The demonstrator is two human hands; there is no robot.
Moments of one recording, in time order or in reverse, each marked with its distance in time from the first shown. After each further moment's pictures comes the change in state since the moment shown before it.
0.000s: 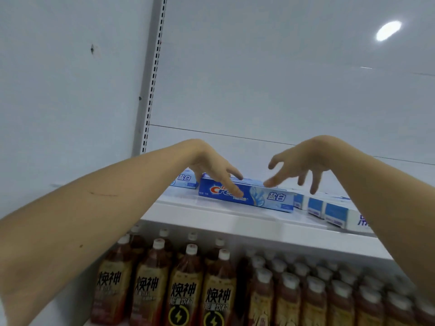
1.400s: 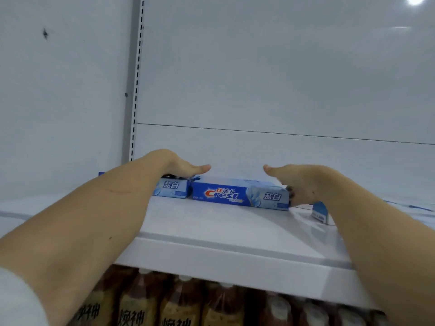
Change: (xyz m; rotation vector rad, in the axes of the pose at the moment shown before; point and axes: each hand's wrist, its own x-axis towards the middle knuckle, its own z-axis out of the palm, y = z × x) left_hand 0.103 -0.103 -0.025 -0.063 0.078 -0.520; right_hand 0.116 0.021 0.041 0.901 0.089 -0.021
